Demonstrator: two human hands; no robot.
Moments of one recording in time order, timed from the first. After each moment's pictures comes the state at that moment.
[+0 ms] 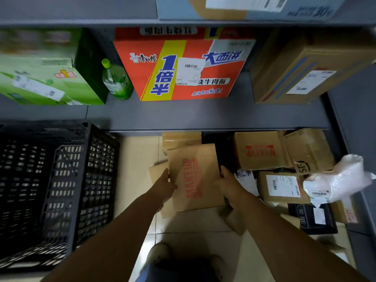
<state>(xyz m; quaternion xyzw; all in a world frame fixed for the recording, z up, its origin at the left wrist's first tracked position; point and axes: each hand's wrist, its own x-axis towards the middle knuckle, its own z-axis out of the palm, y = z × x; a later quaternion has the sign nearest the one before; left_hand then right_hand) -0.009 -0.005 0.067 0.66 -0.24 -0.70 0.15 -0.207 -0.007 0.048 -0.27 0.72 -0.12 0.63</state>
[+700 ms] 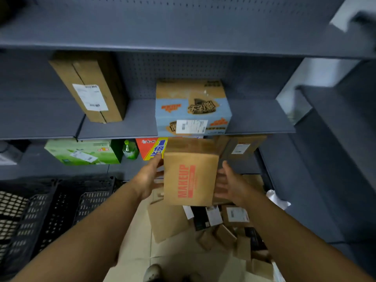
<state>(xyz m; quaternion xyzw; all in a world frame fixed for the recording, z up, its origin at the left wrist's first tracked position) -0.026 0.002 0.520 0.60 -0.30 -0.68 0.29 -0.262 0.033 0.520 -0.22 0.67 -0.29 0.65</state>
